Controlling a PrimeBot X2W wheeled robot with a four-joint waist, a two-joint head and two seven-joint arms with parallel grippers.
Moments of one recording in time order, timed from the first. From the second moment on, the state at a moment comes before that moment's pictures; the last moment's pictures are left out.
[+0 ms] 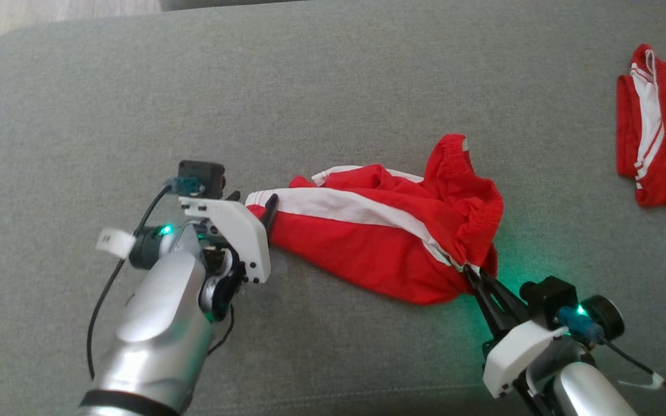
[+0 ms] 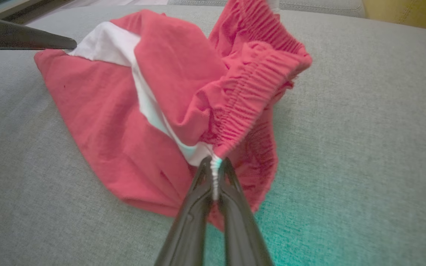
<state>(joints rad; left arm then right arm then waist) -0.55 0.04 -0.42 0.71 -0.40 -0.01 0.17 -0.08 -0.18 0.32 0.30 0.13 0.12 -0.01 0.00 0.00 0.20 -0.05</state>
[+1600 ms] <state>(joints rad) -0.66 0.05 -0.52 0.77 -0.41 0.02 0.28 -0.12 -0.18 0.35 0.35 0.15 0.12 -0.05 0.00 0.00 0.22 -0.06</state>
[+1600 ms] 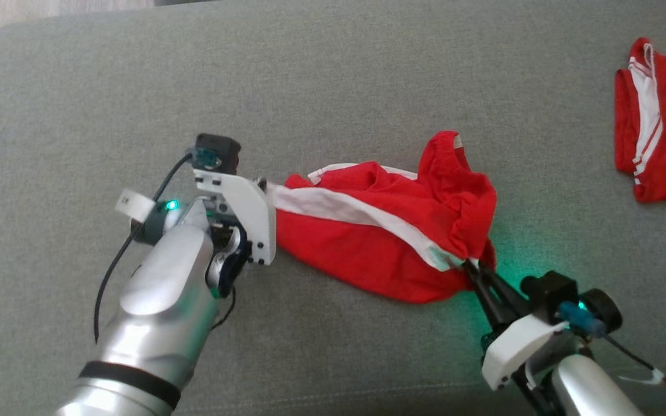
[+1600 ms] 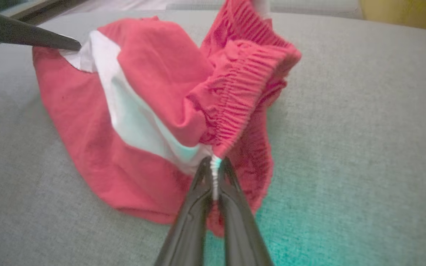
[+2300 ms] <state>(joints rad) -0.29 0.11 -0.39 0.14 -0.50 0.08 -0.12 -0.13 -0.16 0.14 -0.07 0.17 0.12 -0.12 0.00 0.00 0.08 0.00</state>
